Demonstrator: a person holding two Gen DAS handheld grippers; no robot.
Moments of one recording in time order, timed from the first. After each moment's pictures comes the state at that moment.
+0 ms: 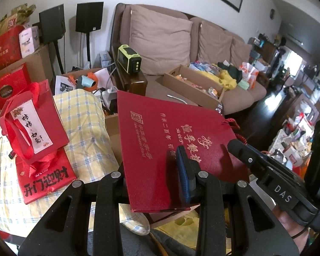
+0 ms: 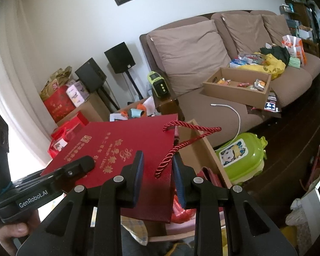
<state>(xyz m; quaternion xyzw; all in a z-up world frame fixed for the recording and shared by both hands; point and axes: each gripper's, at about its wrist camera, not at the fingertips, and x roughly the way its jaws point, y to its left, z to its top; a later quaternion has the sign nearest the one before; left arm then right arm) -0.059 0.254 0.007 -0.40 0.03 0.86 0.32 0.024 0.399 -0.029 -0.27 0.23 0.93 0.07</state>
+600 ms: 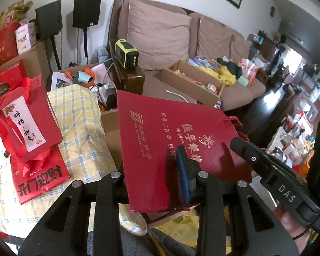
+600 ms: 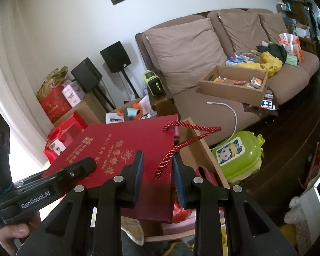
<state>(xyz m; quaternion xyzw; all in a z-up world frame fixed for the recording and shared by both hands) -0.062 0.264 -0.004 -0.41 0.03 0.85 0.32 0.023 0.404 -0.034 -0.28 0.23 0.93 0.08</state>
